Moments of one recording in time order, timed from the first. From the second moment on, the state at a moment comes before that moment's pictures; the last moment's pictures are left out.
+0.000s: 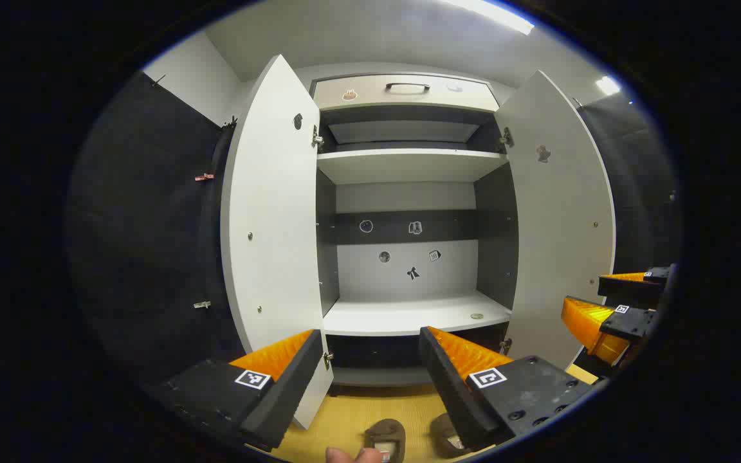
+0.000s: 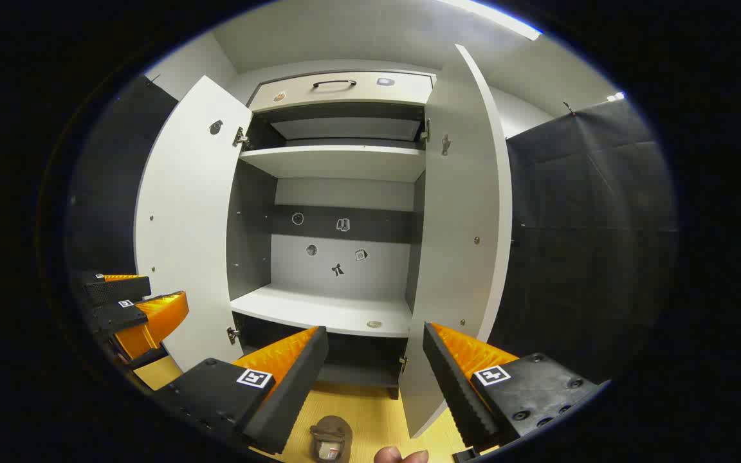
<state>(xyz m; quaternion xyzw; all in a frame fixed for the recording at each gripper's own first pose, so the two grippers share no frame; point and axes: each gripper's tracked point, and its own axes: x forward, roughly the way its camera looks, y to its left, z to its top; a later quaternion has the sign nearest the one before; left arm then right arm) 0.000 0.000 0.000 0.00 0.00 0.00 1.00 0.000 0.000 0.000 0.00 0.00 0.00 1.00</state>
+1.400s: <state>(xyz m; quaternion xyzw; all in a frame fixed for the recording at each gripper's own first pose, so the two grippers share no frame) -0.024 0.046 0.003 0.01 -0.02 0.03 1.00 -0.012 0.055 -0.084 0.03 0.12 0.06 0.99</state>
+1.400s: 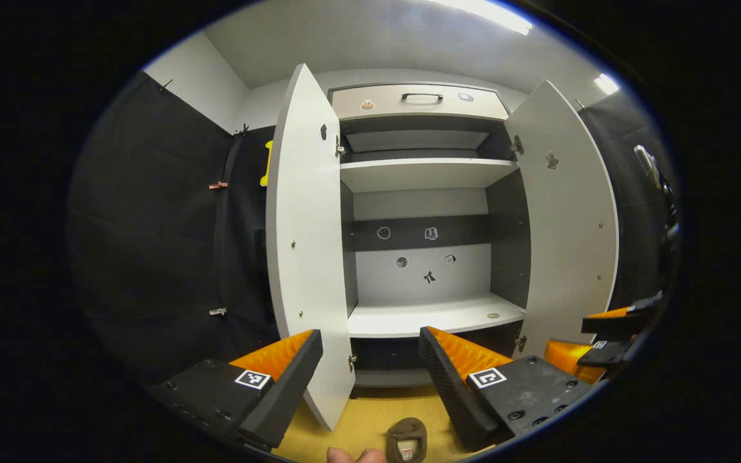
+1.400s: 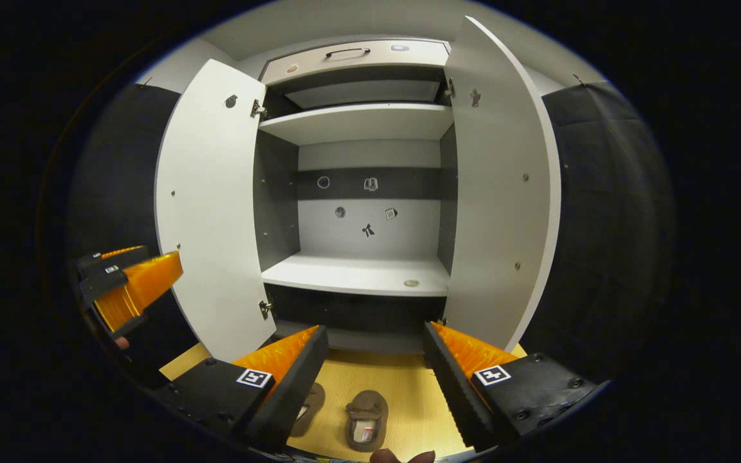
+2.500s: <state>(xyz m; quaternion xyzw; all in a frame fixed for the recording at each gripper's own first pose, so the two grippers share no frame) -0.008 0.095 -0.054 0.01 0.04 0.05 1.00 -0.016 0.120 -0.417 0.09 0.44 0.07 0.89</state>
